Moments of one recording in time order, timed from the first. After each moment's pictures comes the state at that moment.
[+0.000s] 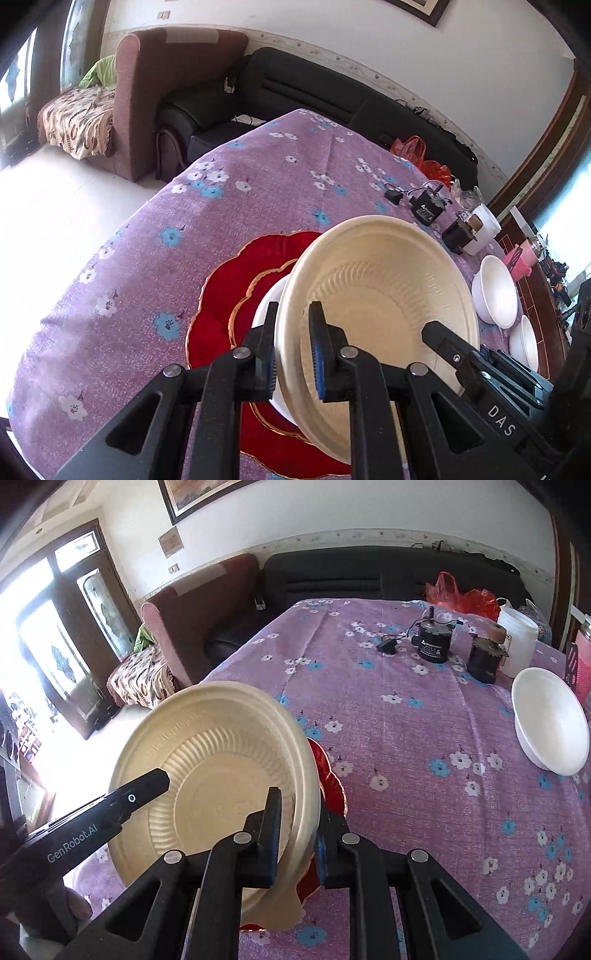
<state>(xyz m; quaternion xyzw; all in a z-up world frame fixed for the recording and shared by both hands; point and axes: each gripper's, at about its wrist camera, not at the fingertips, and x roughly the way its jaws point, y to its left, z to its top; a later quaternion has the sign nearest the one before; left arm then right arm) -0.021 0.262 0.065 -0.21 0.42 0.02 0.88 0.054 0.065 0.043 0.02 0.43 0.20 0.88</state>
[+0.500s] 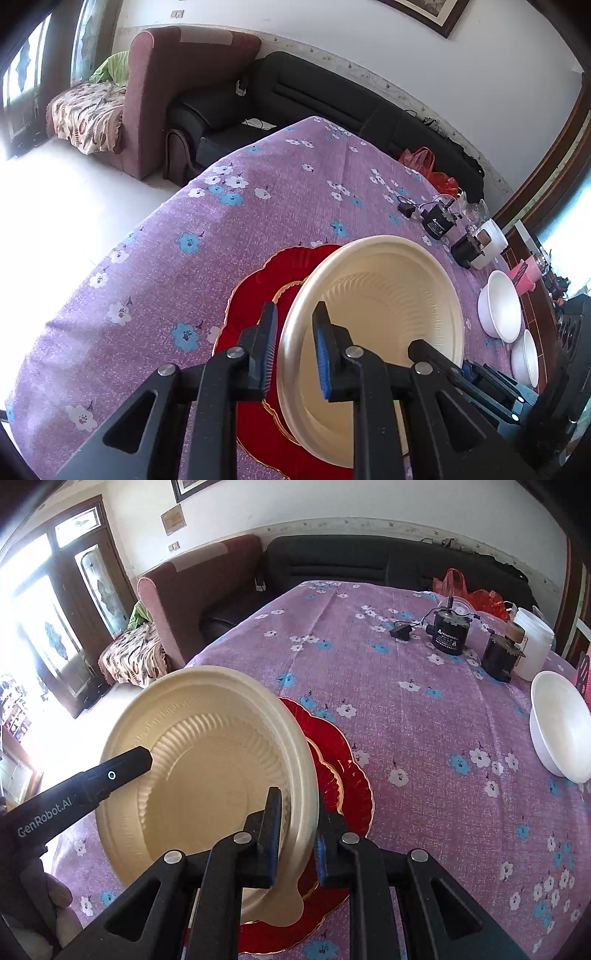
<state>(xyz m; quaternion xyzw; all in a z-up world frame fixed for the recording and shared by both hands) -0.022 0.279 0.066 -0.22 0.40 0.04 0.89 0.067 0.087 0.021 -0.01 0.45 0.19 0.87</state>
